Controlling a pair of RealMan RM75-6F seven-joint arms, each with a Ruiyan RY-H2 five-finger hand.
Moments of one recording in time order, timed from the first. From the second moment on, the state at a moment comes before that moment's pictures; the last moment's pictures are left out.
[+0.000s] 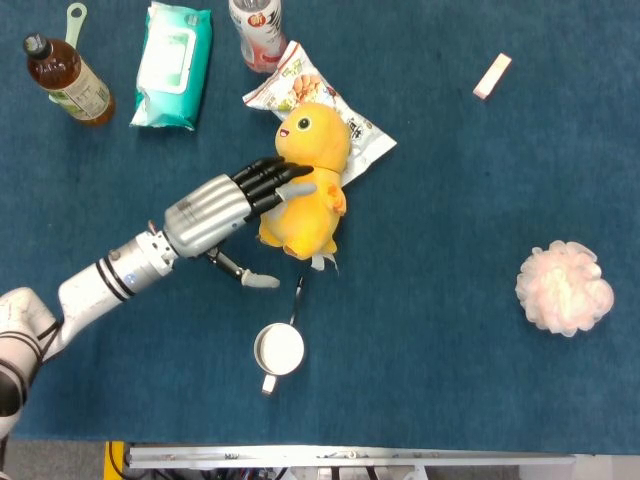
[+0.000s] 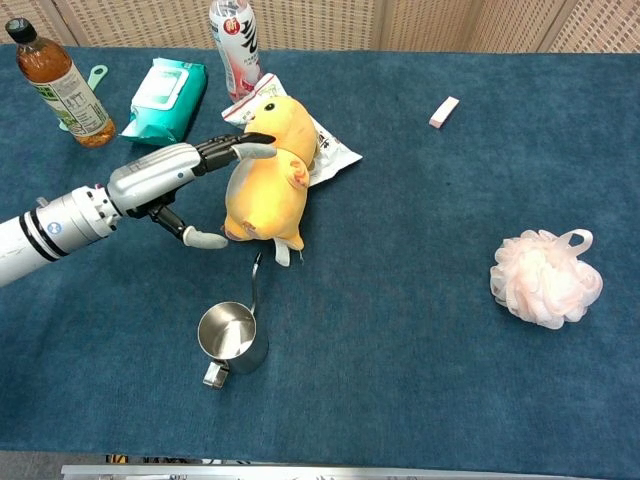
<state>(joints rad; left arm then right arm) -0.68 -1.89 0.15 -0.43 1.90 1.48 -1.00 -0.09 -0.94 0.10 -1.72 -1.39 1.61 0.08</state>
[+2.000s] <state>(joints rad) -0.63 -1.82 0.25 -0.45 1.85 1.54 -0.97 -0.09 -0.94 0.10 -1.73 -1.40 1.61 0.06</state>
